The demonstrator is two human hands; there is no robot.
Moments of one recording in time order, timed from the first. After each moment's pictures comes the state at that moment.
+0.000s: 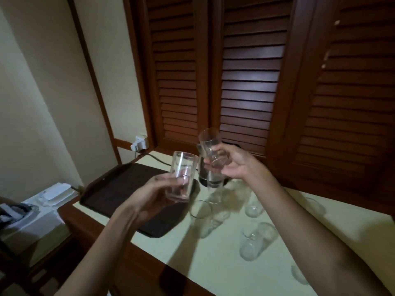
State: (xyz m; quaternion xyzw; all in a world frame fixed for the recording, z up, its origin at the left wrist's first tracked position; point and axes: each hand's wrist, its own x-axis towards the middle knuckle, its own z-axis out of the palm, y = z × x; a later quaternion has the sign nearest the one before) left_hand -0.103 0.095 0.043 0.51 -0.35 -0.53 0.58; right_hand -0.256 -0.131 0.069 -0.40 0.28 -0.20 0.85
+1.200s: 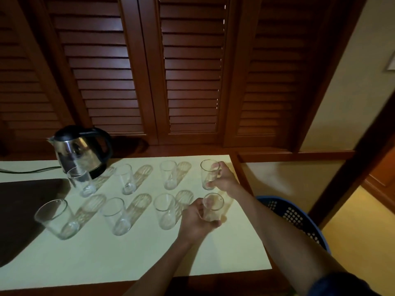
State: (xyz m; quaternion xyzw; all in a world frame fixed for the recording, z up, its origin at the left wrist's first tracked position) left_hand -0.495 -0.028 -0.107 0.61 -0.57 -0.39 0.38; right_hand -0.625 -0.170 -0.085 -0.57 0.62 -0.32 0.43
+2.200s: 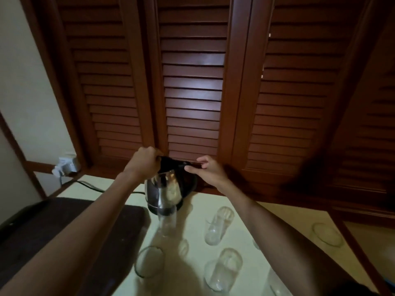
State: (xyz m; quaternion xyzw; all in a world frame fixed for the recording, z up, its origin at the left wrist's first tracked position) left_hand -0.064 -0.152 0.080 0.76 -0.62 0.02 0.21; right_hand -0.257 -0.259 0.019 -0.73 0.48 -0.30 0.39
